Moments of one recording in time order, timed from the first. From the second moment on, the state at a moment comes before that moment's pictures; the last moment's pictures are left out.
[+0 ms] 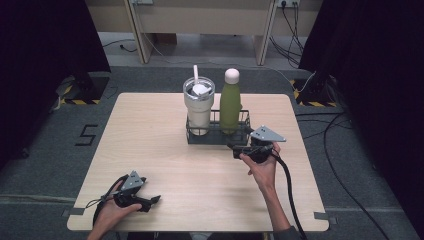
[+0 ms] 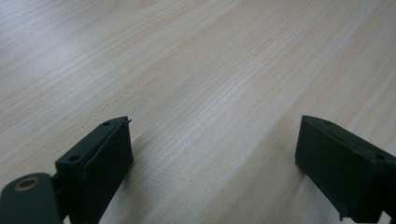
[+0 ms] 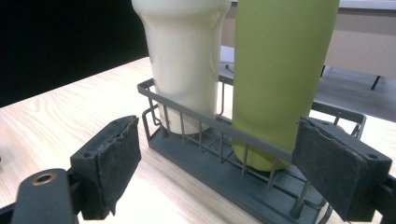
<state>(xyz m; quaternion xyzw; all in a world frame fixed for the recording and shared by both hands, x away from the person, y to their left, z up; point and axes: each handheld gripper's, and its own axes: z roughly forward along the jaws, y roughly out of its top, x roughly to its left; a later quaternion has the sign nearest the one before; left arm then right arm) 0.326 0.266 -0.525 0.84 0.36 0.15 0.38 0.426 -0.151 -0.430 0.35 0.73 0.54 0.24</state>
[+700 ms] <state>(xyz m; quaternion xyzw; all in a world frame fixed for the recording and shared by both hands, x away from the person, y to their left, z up) 0.326 0.266 -0.525 0.84 0.35 0.15 0.38 0.405 -0.152 -0.437 0.34 0.73 0.55 0.23</state>
